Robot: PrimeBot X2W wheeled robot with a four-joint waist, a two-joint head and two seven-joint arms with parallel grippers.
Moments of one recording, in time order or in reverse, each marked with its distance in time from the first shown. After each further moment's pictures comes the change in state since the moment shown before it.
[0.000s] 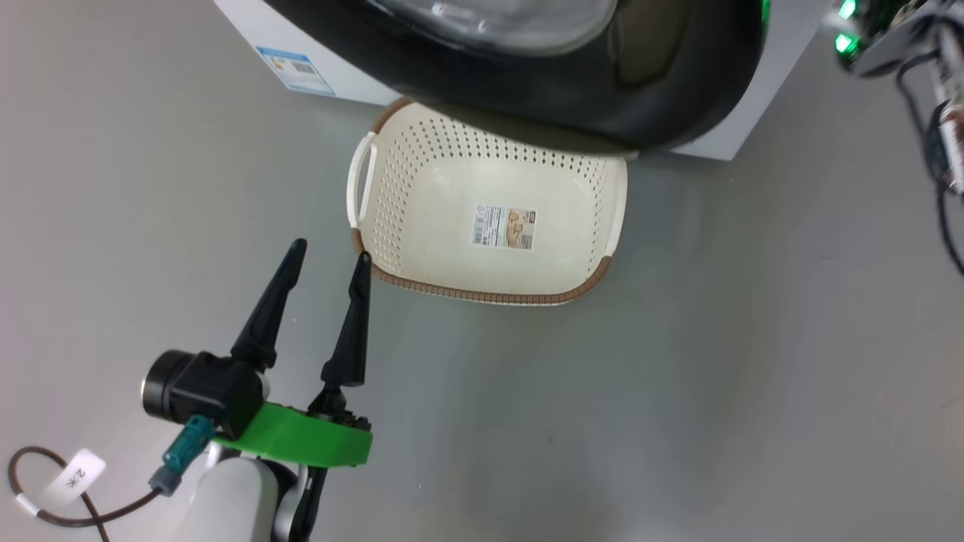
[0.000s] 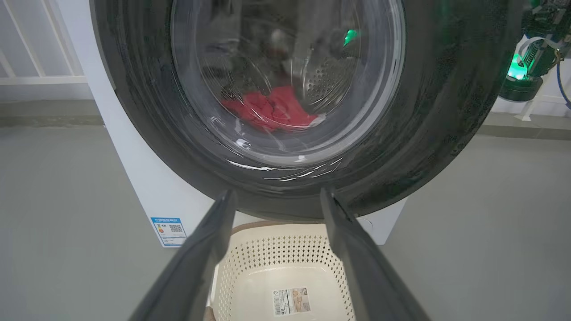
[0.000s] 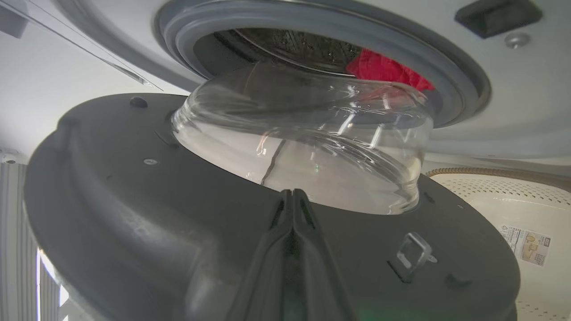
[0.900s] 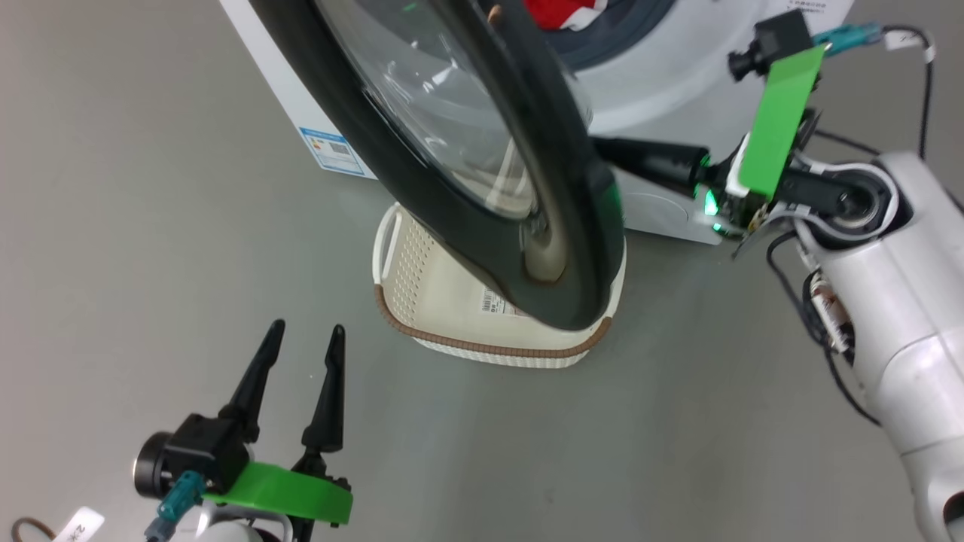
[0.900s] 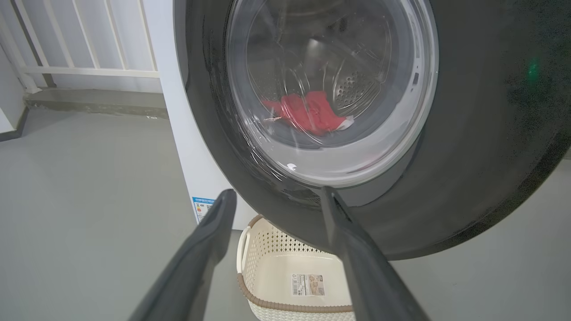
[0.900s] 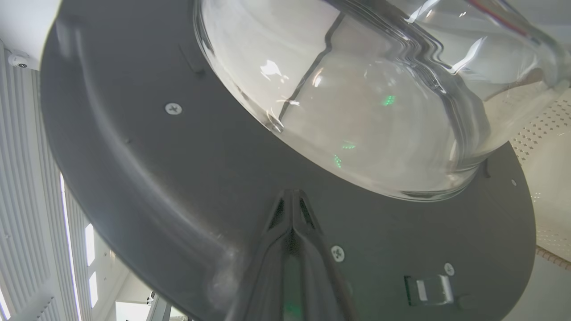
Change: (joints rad) left arm 0.125 0.001 0.053 0.054 -0.010 0.007 0.000; right arm 0.348 0.069 0.040 -0.280 -0.001 0.000 0.075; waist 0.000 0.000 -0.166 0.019
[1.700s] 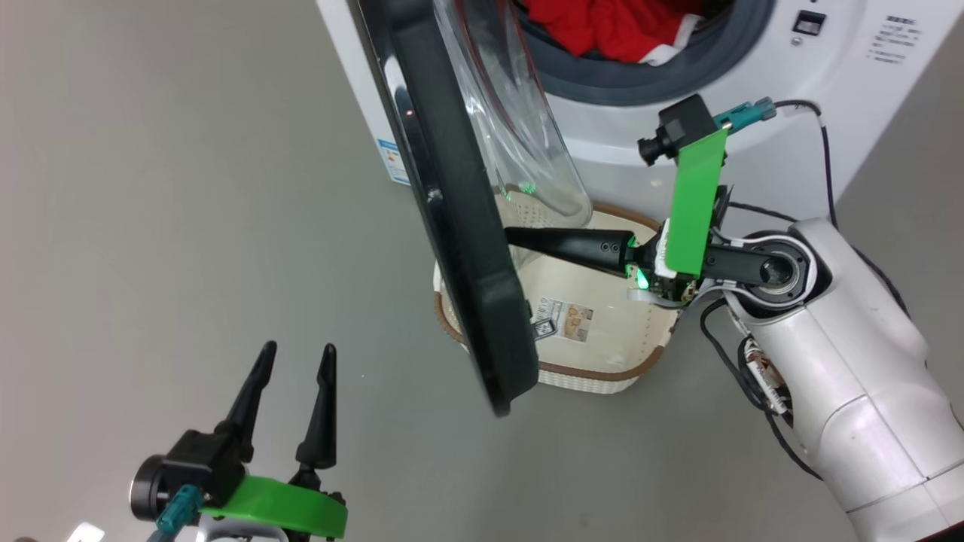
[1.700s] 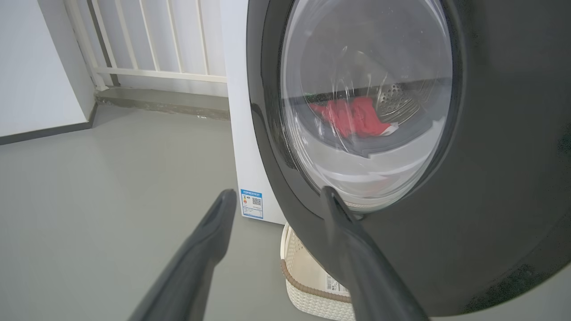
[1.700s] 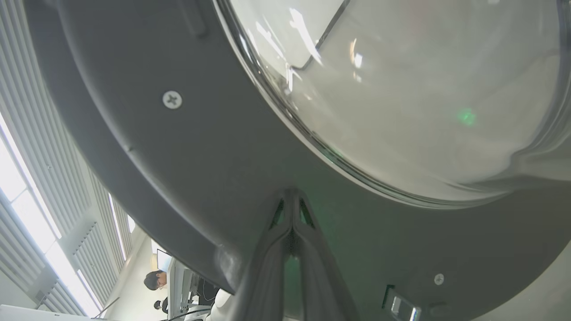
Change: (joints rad) left arm 0.035 0.000 0.010 0.017 -0.007 0.024 0.000; right arm 0.130 0.087 0.041 -0.086 -0.017 0.000 0.048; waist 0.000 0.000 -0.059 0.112
